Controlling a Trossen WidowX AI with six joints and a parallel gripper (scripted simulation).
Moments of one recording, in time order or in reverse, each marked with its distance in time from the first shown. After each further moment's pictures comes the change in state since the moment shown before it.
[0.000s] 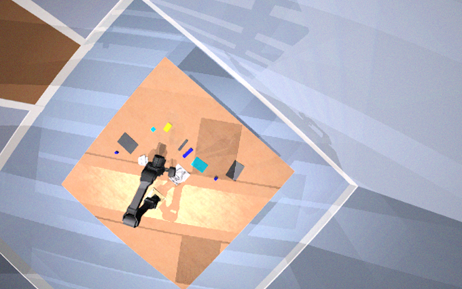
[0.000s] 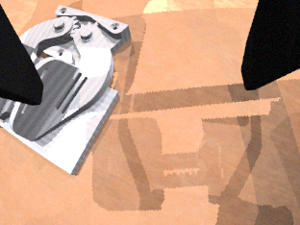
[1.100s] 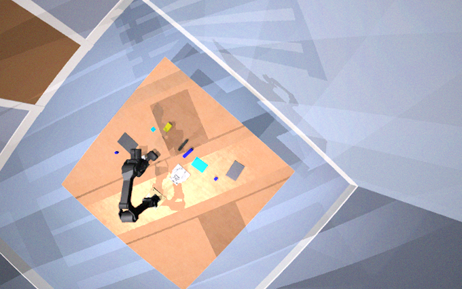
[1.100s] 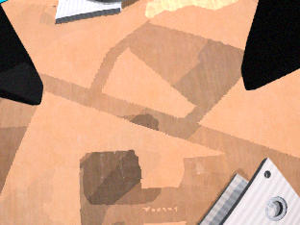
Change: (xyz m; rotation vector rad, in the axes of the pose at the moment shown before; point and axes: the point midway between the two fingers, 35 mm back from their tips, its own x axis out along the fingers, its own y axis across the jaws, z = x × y) arm -0.011 0.106 0.013 -1.027 -0.005 0.012
